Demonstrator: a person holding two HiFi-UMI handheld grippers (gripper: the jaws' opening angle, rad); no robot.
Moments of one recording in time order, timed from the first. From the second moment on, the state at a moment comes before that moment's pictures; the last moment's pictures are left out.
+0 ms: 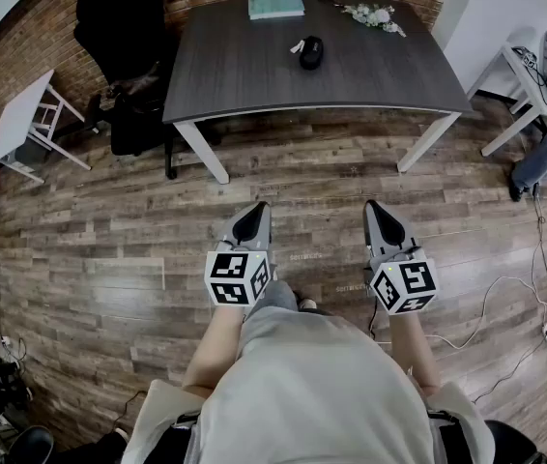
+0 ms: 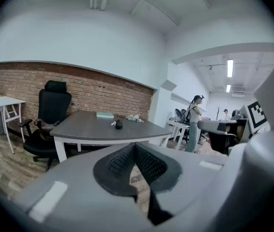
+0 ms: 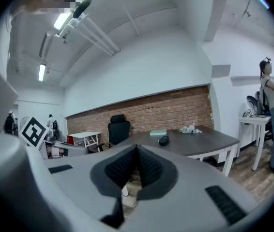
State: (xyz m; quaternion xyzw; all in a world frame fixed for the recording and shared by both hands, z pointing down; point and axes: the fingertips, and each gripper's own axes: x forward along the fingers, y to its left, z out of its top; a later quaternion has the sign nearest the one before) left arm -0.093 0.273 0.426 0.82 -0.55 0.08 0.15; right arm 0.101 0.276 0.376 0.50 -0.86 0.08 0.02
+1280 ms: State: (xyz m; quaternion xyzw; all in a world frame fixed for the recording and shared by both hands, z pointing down) left arm -0.082 0.297 0.410 0.83 -0.54 0.02 0.17; right arm 0.094 0.304 0.388 0.45 -0.88 0.11 0.00
